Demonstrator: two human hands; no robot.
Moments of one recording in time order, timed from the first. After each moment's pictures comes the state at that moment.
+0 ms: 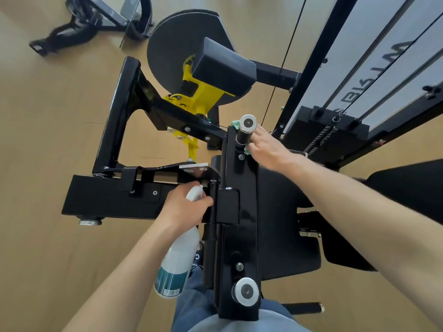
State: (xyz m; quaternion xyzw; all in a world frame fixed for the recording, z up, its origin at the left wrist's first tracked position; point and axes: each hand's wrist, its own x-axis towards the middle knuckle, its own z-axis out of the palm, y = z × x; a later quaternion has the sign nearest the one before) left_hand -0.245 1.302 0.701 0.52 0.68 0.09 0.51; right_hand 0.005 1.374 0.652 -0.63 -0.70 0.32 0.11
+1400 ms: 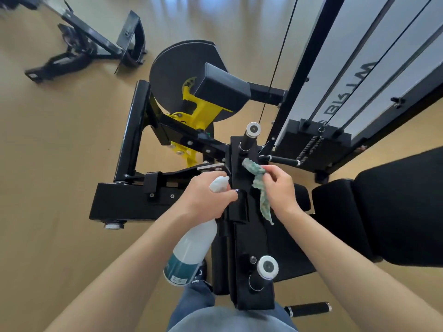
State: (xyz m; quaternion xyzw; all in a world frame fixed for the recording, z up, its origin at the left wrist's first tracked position) left_hand -0.248 1.305 0.768 0.64 0.54 0.07 0.53; right_hand -0.051 1.266 0.651 -0.74 -0.30 0.37 0.47
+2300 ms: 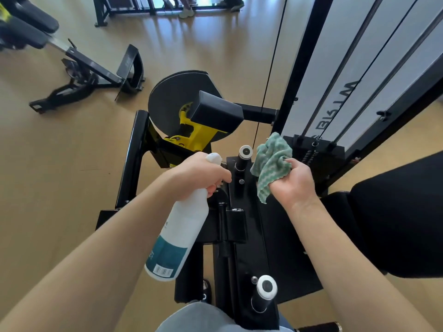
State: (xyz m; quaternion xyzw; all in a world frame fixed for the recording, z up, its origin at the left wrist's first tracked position) left_hand -0.217 1.381 0.818 0.64 0.58 -0.01 0.50; right_hand -0.029 1.305 0.744 -0.29 0.15 0.59 0.74
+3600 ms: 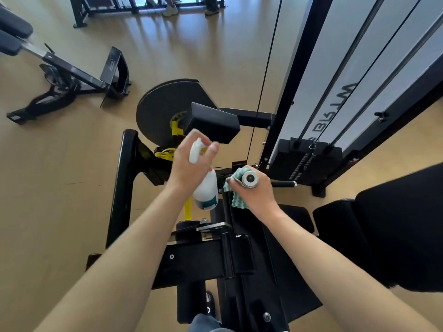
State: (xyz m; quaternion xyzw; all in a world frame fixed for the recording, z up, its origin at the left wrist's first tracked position) left_hand -0.202 1.468 0.766 0.70 0.45 0.32 0.45; right_hand -0.058 1.368 0.689 -0.68 -0.41 0.34 0.50
